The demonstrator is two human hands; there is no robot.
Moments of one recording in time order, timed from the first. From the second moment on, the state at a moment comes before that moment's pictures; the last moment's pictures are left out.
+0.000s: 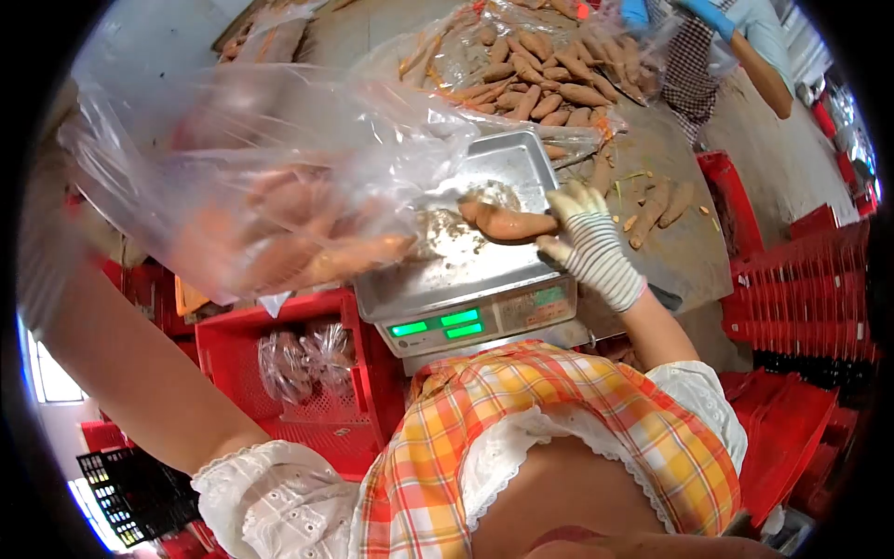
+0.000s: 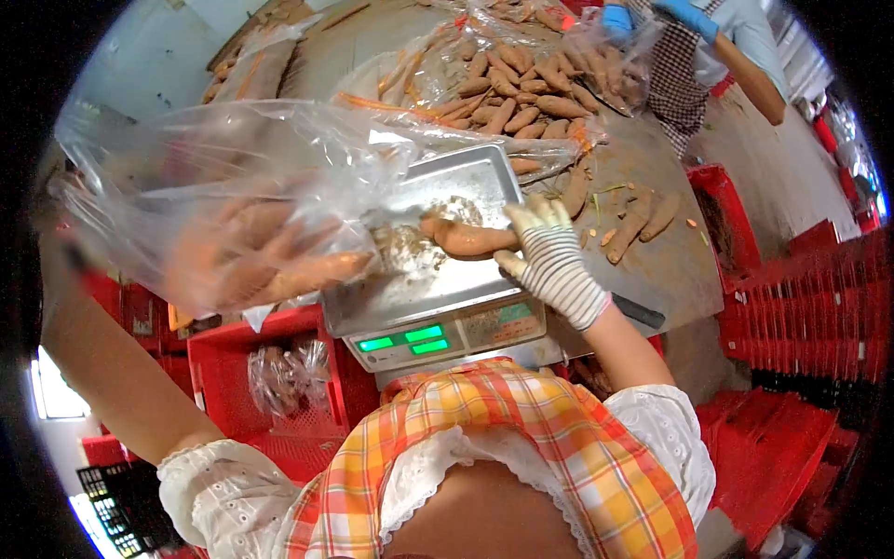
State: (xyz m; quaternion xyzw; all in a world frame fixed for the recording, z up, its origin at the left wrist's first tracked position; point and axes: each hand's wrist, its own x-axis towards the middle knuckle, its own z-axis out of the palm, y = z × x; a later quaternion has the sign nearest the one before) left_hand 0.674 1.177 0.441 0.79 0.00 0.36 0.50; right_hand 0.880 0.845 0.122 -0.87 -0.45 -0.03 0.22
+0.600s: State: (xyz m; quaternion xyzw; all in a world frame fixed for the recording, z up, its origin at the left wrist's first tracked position) left_hand 0.646 1.165 0.434 0.79 0.04 0.40 0.47; right_hand 0.891 0.922 0.141 -0.77 -0.63 -0.04 0.09
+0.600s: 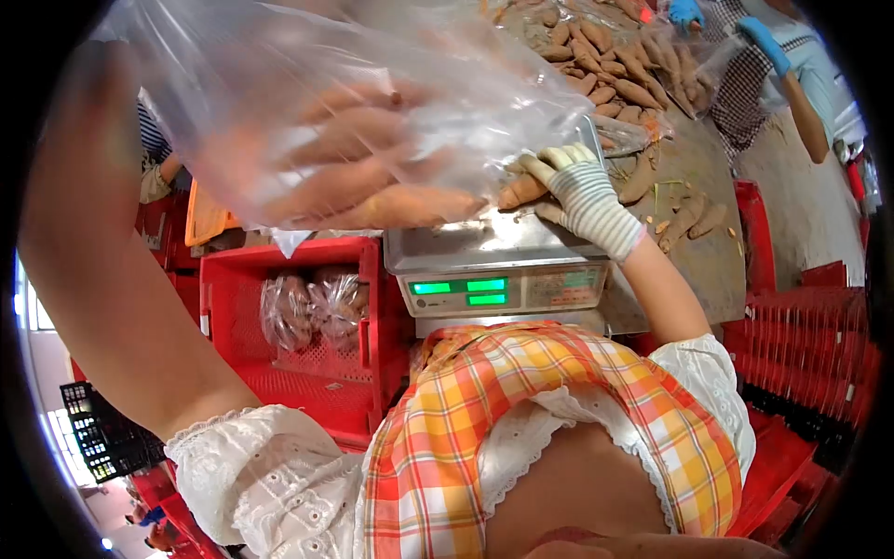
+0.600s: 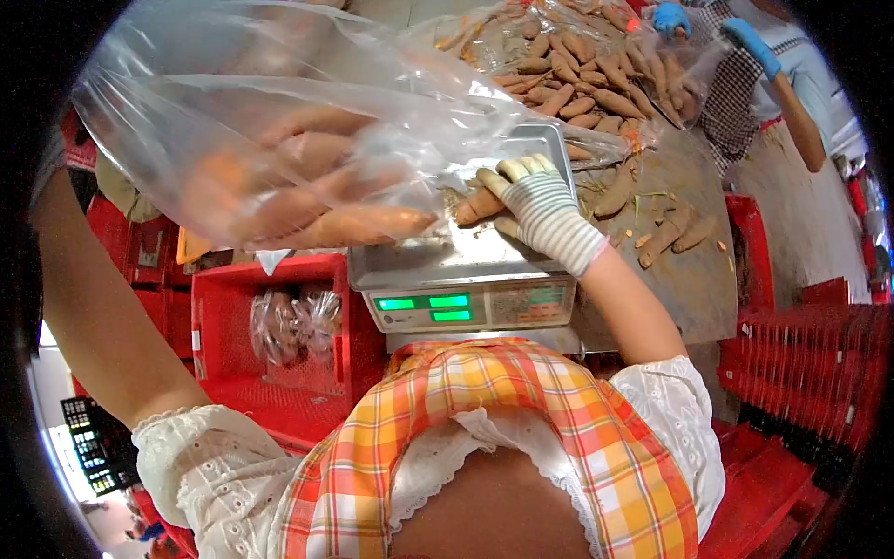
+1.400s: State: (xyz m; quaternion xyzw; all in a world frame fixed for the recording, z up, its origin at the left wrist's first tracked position) left_hand 0.717 1.115 0.370 0.87 -0.18 0.26 0.38; right_hand 0.906 0.943 0.237 -0.65 -0.70 0.18 0.24
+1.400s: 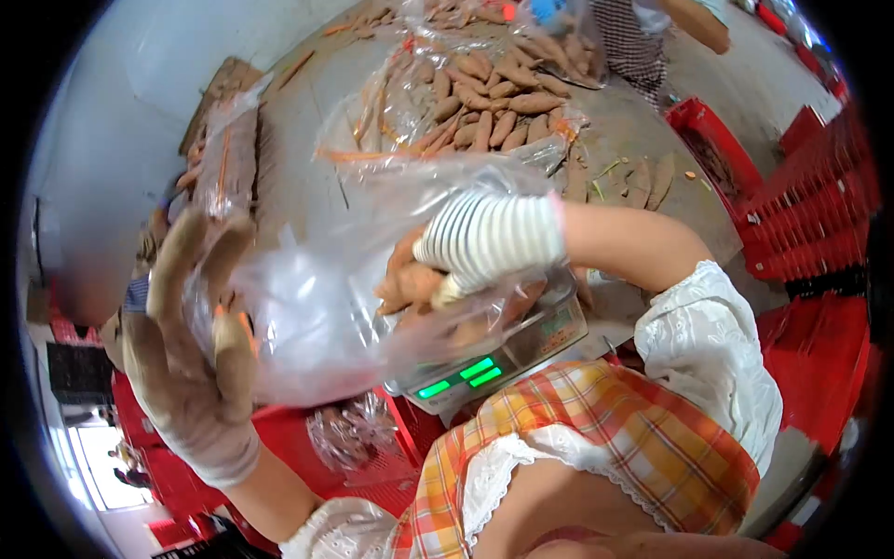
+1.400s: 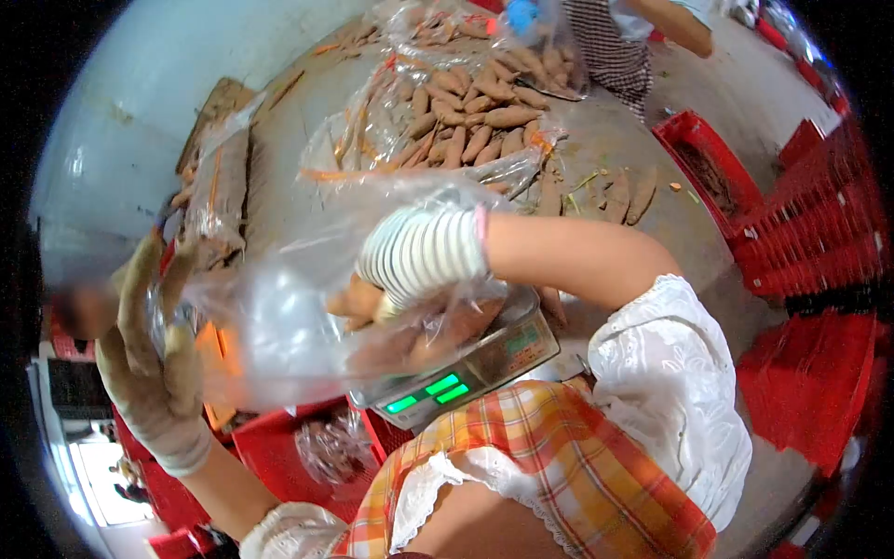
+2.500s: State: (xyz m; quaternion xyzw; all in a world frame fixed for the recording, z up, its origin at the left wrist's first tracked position) left_hand 0.814 1.067 0.273 0.71 0.21 0.13 0.66; right_hand 1.062 0.905 0.206 -0.57 -0.38 0.24 0.69
